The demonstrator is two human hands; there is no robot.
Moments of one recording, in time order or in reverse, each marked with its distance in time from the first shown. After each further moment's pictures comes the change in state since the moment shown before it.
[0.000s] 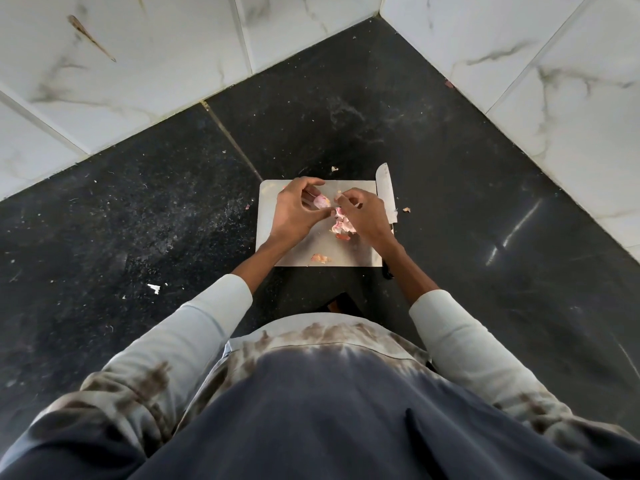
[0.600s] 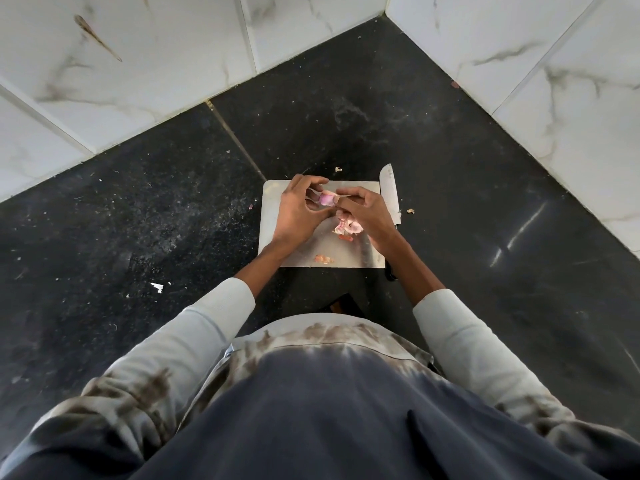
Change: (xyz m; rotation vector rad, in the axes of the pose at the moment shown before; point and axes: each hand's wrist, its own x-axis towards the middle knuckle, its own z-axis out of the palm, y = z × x) left_hand 0.001 -0.002 0.001 0.070 0.049 0.111; right_hand -0.001 -0.004 -0.007 0.491 -0.155 0.124
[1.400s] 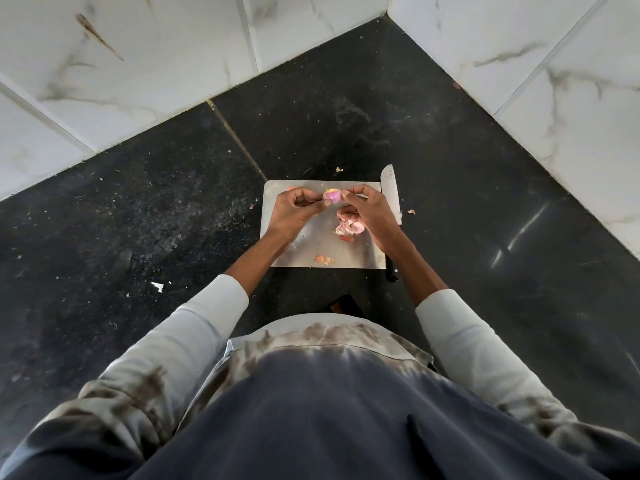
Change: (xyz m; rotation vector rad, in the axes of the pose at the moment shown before) left_hand 0.003 -0.021 -0.004 -0.539 -0.129 -0.406; right_hand 0.007 -0.001 -0.003 0.007 -0.003 0.031
